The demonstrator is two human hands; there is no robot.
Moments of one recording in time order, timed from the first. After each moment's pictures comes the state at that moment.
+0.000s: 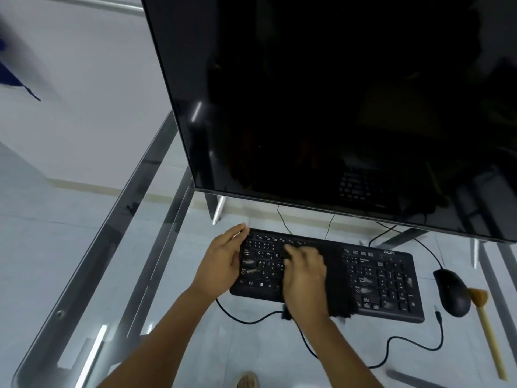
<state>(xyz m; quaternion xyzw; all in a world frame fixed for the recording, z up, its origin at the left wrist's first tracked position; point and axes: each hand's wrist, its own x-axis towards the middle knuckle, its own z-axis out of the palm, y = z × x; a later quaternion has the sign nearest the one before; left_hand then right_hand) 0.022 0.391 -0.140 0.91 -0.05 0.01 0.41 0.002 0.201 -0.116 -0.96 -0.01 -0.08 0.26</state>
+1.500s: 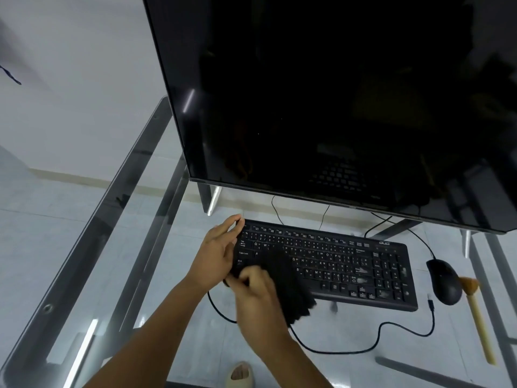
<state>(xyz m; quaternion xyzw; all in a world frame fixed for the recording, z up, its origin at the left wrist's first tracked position) 0.022 0.396 -0.150 0.88 -0.07 0.00 0.46 -0.055 0.255 -0.130 -0.94 -0.16 -0.02 0.30</state>
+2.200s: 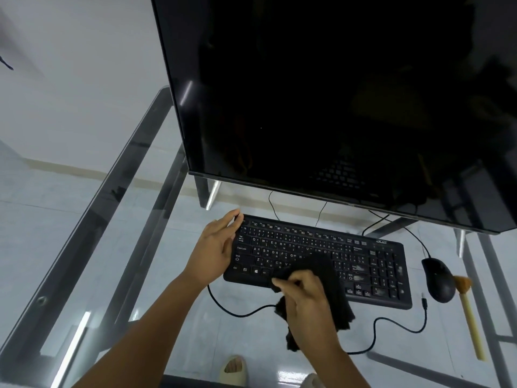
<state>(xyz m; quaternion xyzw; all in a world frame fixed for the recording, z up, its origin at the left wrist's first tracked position) 0.021 0.394 -0.147 0.90 -0.07 0.01 0.43 -0.060 0.172 -0.120 -0.96 -0.10 -0.02 0.25</state>
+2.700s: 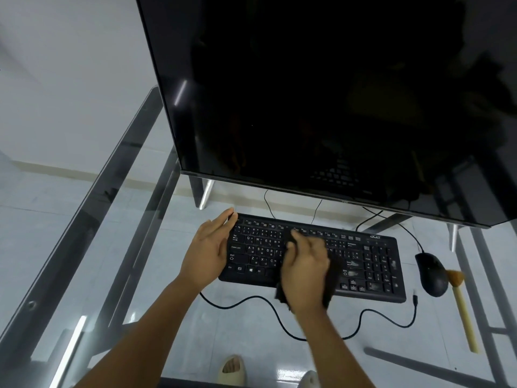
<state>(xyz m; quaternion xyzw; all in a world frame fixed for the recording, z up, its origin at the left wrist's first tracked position) 0.017 0.393 -0.151 0.92 -0.07 0.03 0.39 -0.001 0.190 -0.121 -0.95 0.11 -0.13 0.27</state>
